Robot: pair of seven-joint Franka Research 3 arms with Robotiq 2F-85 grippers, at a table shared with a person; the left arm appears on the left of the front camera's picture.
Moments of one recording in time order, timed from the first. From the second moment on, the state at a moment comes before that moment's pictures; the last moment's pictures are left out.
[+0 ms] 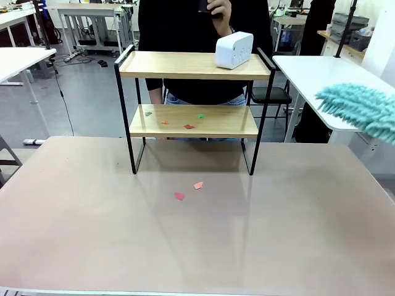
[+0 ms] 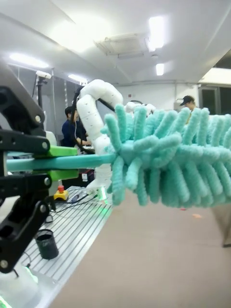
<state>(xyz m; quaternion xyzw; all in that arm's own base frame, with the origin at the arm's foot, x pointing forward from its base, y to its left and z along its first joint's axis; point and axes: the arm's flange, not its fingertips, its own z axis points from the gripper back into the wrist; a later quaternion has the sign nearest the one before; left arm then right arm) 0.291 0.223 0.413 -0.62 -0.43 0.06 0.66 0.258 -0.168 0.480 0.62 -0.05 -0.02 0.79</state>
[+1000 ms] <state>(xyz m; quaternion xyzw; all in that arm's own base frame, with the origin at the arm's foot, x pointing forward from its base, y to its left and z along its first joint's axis) 0.292 0.223 0.413 -0.62 -0.43 0.06 0.66 0.256 0.060 0.511 0.50 0.00 0.16 0.85</state>
